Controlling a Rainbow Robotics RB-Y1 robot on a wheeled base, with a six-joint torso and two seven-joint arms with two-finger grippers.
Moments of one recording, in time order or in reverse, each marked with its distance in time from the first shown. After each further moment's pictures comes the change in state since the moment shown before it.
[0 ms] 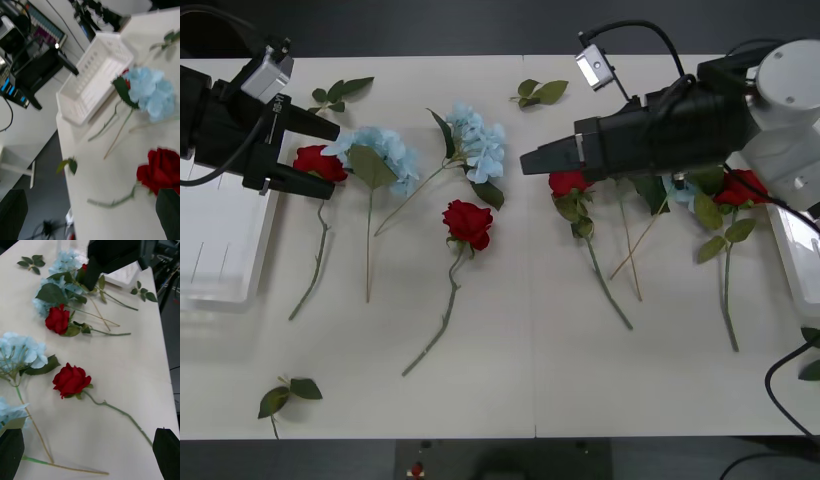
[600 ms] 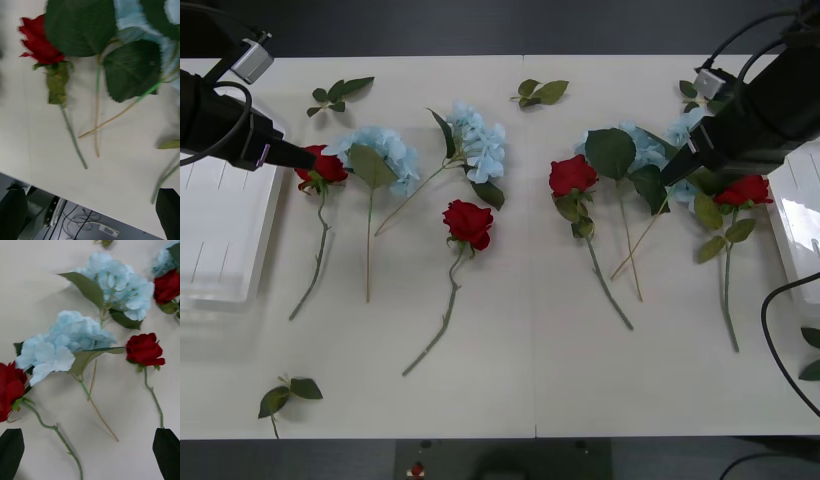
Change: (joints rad) right arm -0.098 -0.003 -0.315 -0.004 0.932 0.668 -0.559; left arm 0.000 0.043 0.000 -0.006 -0.342 -0.132 0.649
